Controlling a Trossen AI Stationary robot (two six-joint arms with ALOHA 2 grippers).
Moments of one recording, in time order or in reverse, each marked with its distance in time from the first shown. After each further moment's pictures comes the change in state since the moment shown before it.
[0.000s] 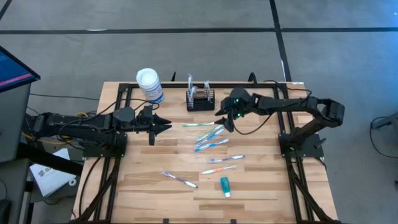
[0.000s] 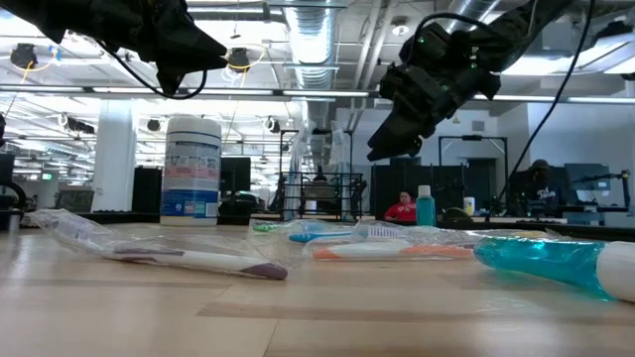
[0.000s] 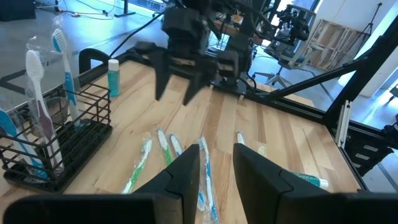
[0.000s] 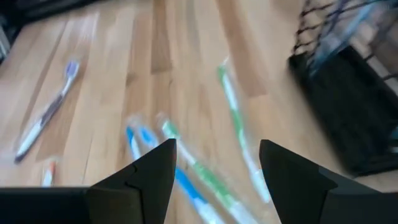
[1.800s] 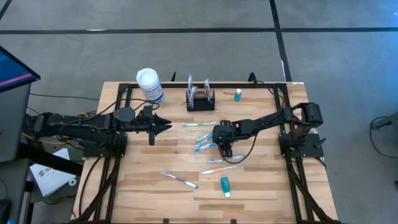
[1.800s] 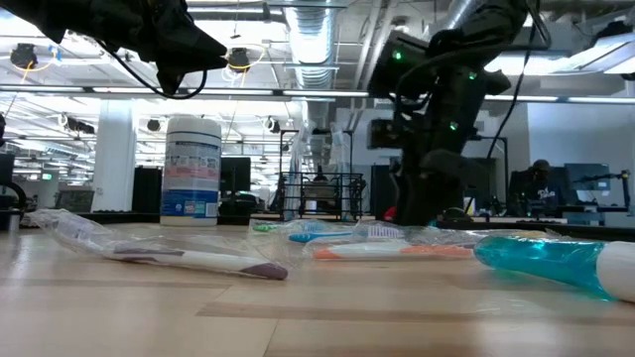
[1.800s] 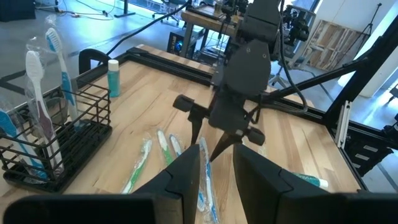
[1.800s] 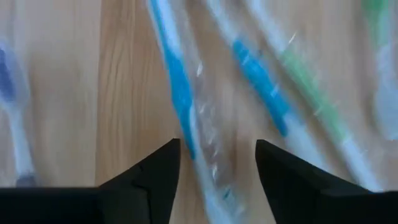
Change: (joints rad) left arm 0.000 0.000 0.000 0.001 0.000 0.000; right arm 0.394 0.290 0.123 -0.307 0.467 -0.046
